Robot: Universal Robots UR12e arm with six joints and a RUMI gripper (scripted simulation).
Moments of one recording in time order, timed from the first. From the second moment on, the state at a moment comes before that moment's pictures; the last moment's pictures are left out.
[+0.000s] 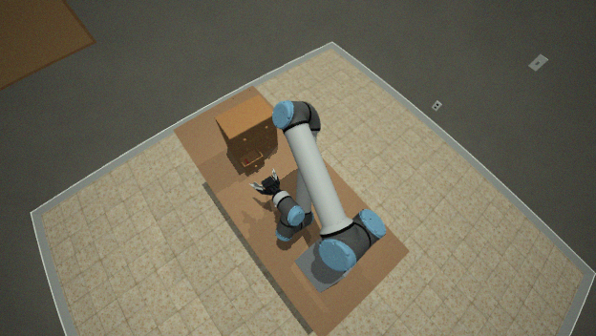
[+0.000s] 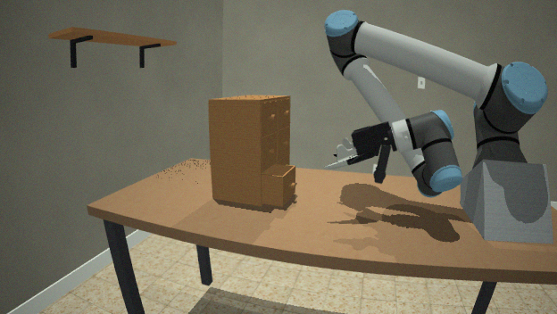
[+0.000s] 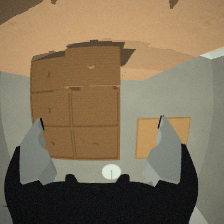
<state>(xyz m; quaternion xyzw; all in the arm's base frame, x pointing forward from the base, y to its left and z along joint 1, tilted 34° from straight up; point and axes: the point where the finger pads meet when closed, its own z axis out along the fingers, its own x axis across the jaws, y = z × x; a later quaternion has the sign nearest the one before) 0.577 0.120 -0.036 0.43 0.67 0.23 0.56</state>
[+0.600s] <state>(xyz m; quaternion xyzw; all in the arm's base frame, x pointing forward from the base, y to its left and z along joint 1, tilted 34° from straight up) 0.577 0.120 -0.036 0.43 0.67 0.23 0.56</state>
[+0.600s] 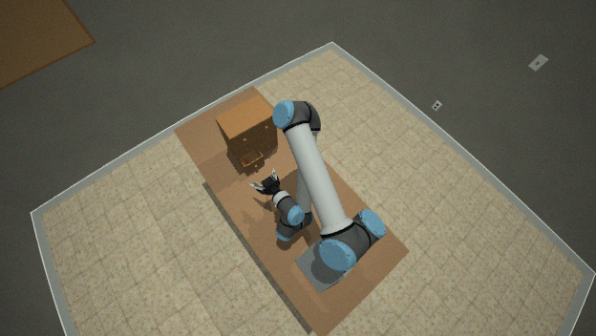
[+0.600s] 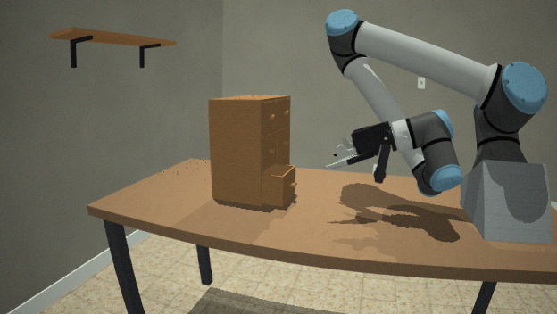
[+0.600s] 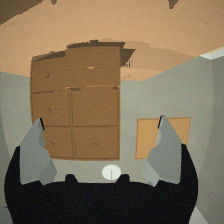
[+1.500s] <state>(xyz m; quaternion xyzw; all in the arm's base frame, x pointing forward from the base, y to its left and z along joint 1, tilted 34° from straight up) 0.577 0.121 -0.034 0.44 0.68 0.21 0.55</state>
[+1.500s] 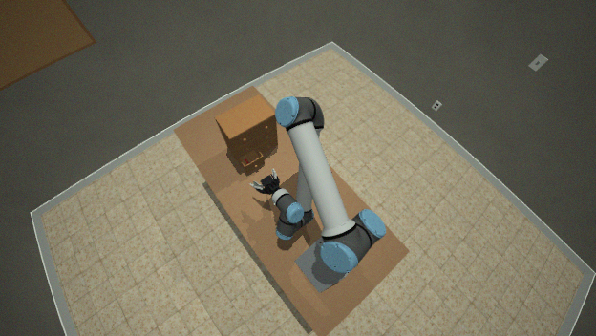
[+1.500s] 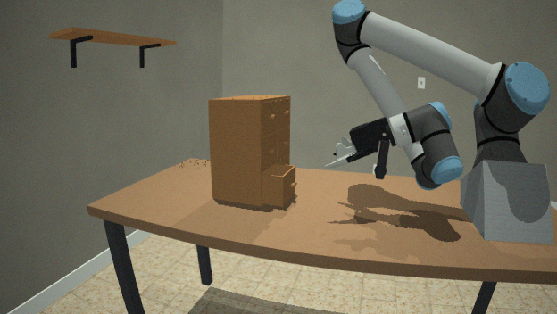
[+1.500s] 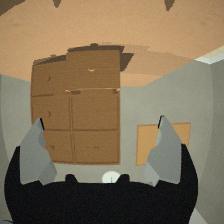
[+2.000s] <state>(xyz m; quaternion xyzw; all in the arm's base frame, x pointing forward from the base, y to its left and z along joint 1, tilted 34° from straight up) 0.576 0.122 -0.032 0.46 0.68 0.19 0.53</state>
